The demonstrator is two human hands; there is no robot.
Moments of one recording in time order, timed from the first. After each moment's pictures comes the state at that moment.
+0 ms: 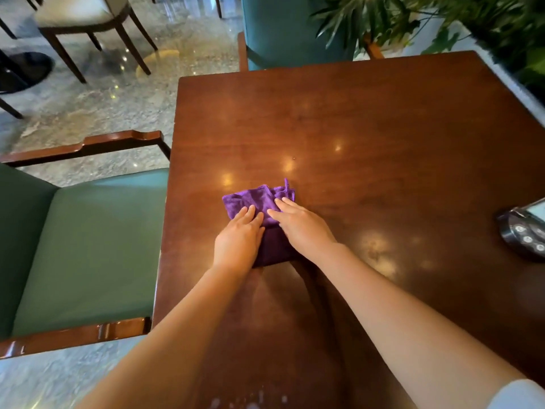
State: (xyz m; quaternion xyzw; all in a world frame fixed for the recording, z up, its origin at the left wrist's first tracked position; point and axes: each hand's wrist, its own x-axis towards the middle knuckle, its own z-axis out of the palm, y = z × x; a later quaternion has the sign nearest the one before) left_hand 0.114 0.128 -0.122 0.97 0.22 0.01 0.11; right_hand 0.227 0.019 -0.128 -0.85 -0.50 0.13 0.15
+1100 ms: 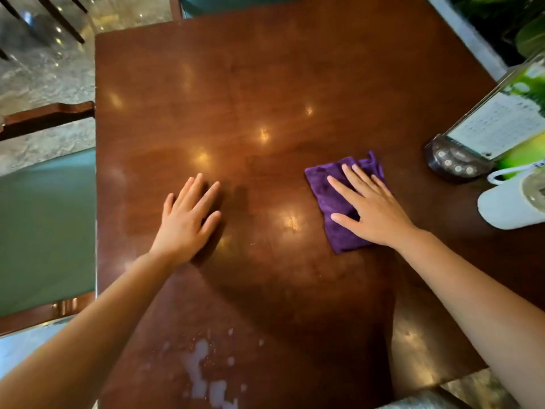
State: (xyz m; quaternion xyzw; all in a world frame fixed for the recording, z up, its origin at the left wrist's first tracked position) left_hand 0.069 0.099 -0.125 0.97 0.15 -0.03 0.16; right_hand 0.257 -0.217 -0.122 -0.90 -0.42 0.09 0.03
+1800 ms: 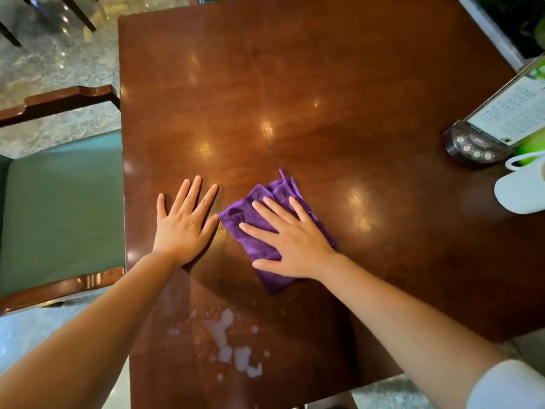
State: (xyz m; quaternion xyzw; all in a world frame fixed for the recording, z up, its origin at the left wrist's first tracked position) left_hand 0.015 0.117 -0.147 0.98 0.17 -0.05 0.06; right_hand 0.119 -0.109 -0.147 -0.82 -0.57 0.05 0.04
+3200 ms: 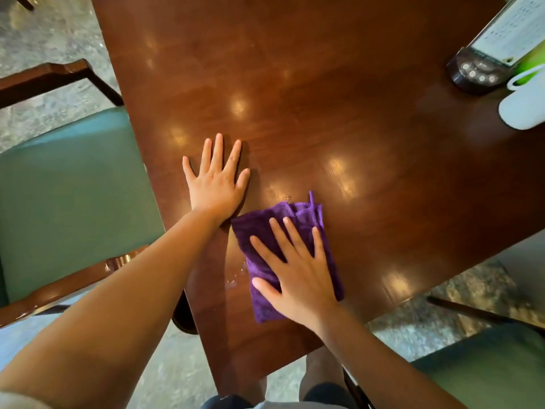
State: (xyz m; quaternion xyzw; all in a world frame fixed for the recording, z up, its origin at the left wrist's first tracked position) left_hand 0.017 0.123 -0.155 0.98 0.16 -0.03 0.08; right_hand -0.069 -0.085 -0.141 -0.93 -0.35 0.07 0.08
